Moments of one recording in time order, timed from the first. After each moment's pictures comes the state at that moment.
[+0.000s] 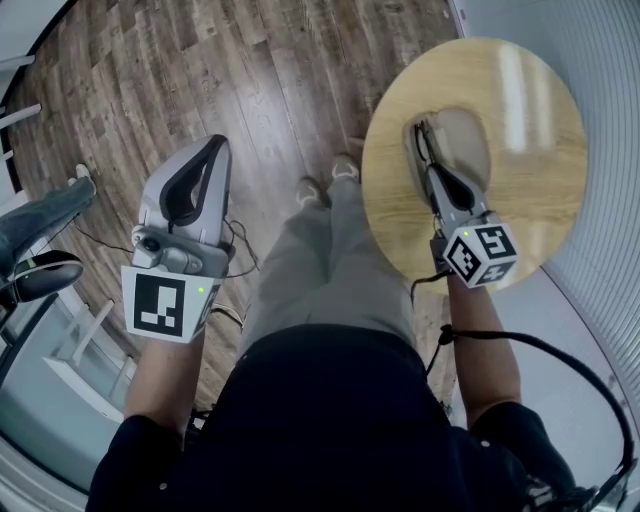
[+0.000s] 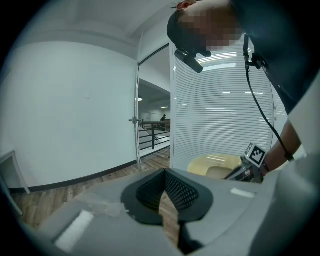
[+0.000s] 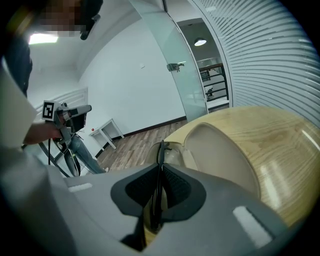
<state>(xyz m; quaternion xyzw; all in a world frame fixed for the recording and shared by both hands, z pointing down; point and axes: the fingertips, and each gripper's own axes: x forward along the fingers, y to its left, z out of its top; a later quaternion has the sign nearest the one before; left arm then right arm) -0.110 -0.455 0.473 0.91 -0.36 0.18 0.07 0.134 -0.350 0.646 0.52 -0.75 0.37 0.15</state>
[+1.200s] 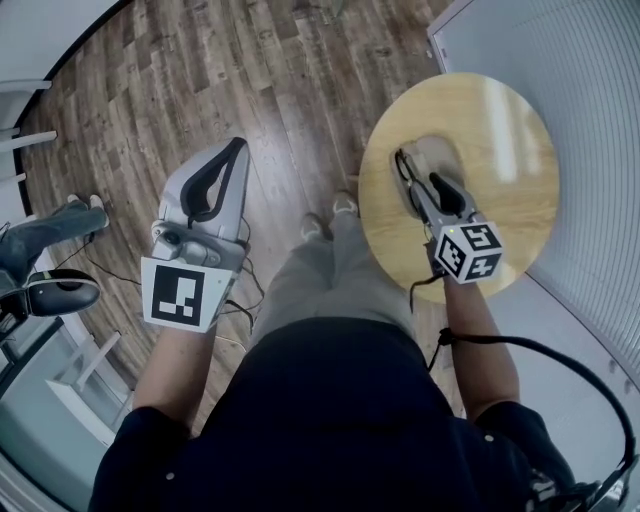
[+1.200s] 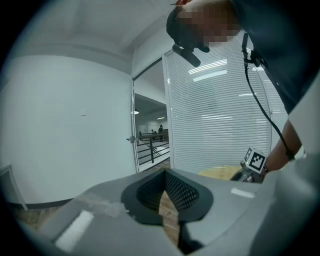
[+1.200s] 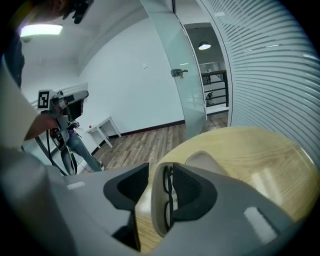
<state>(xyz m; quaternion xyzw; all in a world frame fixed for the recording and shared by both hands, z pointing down) -0.104 -0.470 0.382 0.92 -0.36 0.13 0.01 0.132 -0.365 0.589 0.53 -0.75 0.35 0.18</state>
